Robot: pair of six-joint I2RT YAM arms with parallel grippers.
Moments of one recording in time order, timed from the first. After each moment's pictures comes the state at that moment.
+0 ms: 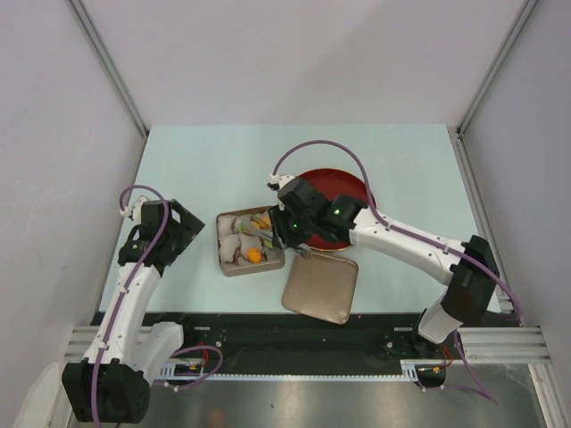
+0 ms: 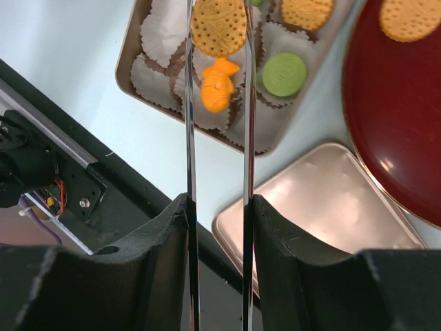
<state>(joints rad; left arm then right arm) -0.01 0.88 0.73 -0.67 -0.15 -0.84 0.98 1.58 1.42 -0.65 0.01 0.47</state>
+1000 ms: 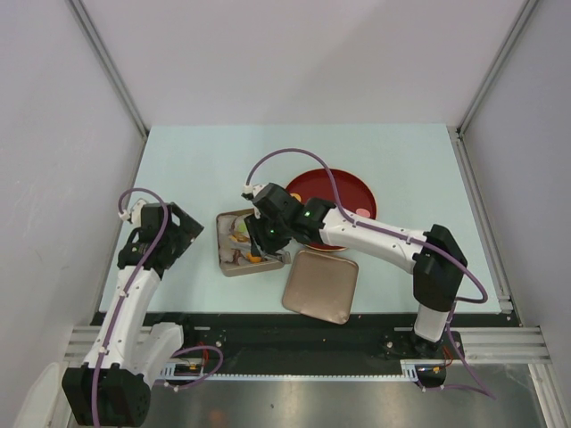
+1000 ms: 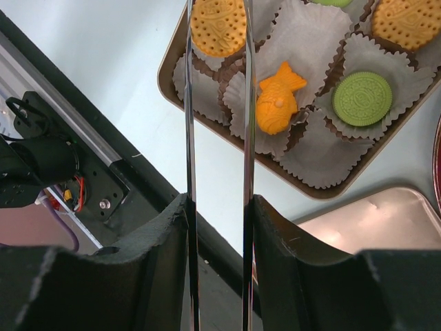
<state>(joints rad) -0.01 0.85 0.71 -0.71 -0.18 -0.84 1.04 1.79 1.54 -0.59 -0.09 0.46</state>
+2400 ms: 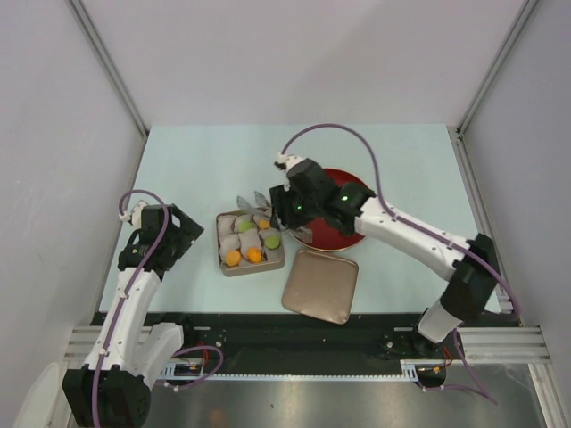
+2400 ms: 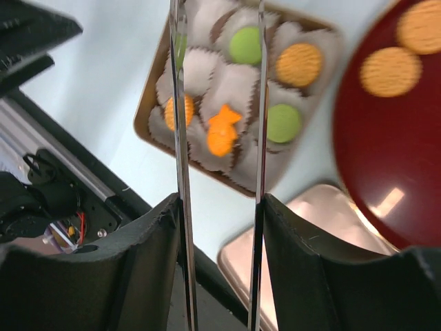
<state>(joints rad) -0.01 0.84 0.70 -0.71 -0.18 -0.83 0.93 1.64 1.50 -0.58 -0.03 0.45</state>
